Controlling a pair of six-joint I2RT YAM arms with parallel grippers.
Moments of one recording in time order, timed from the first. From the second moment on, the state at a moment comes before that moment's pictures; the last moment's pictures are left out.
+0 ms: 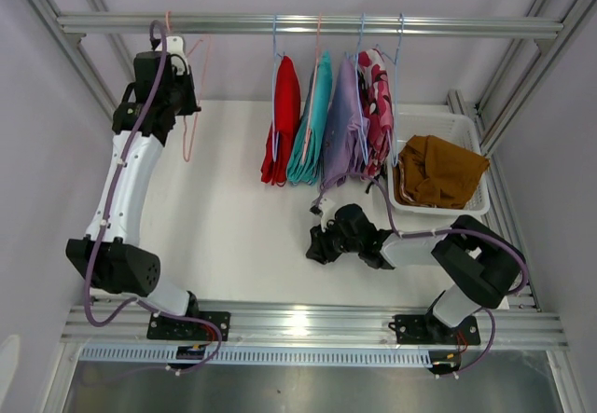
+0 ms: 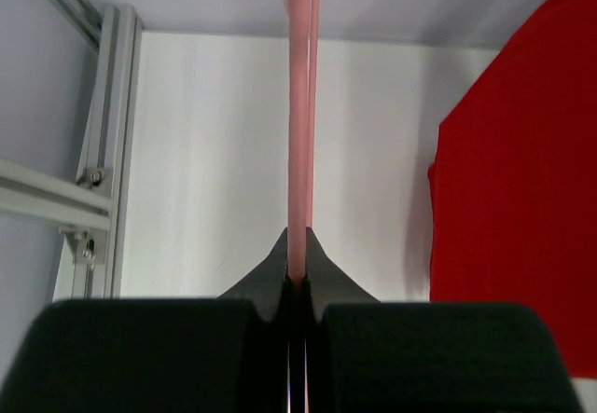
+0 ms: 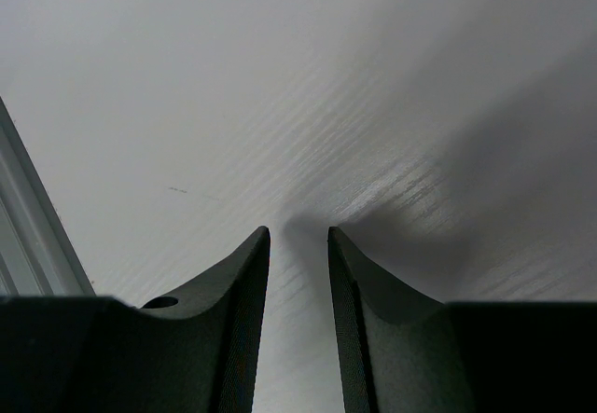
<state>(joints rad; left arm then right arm) -0.09 1.56 1.82 -0.75 -0.09 -0.07 0.85 1.59 0.55 0.40 -0.31 0.26</state>
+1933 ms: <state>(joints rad) -0.33 1.22 1.32 -0.31 0.37 -0.31 0.82 1.87 0.76 0.53 -0.59 0.39</state>
